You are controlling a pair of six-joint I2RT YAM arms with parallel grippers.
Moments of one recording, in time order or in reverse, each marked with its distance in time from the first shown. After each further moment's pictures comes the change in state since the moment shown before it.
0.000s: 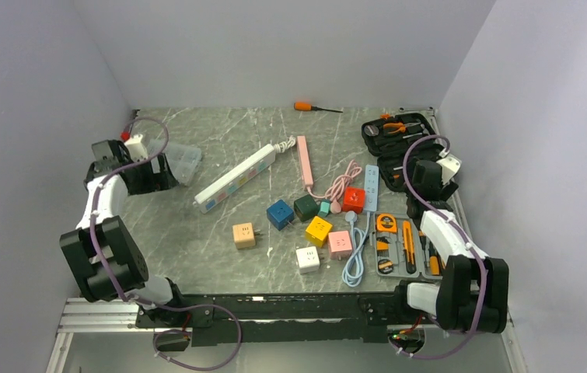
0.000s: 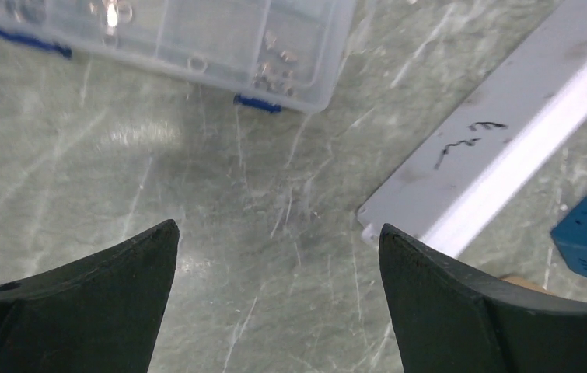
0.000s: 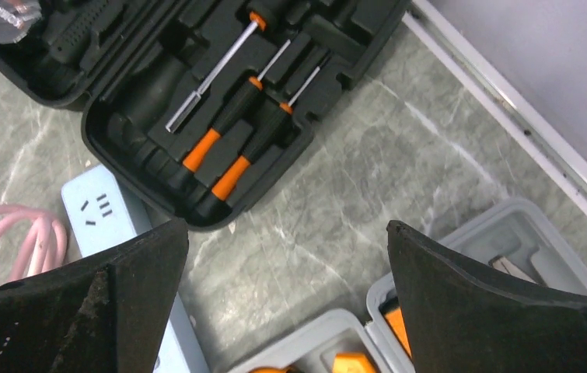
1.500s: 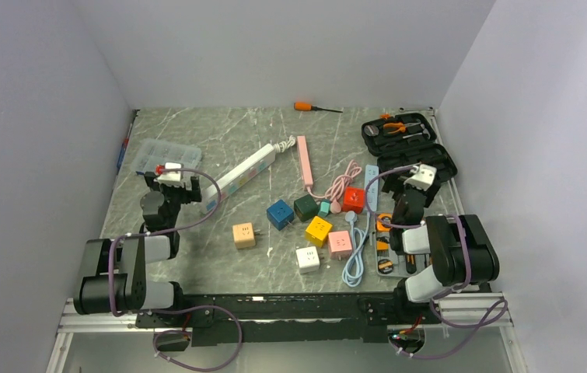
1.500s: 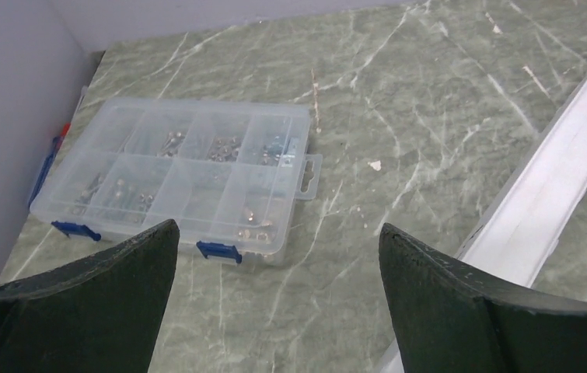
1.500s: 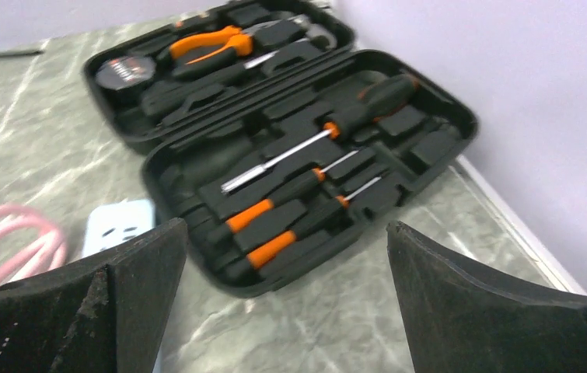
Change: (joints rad) left arm -0.327 -0.116 -0.868 1.646 -0.335 -0.055; right arm 0.148 0.319 -0.401 1.257 0.016 -0.426
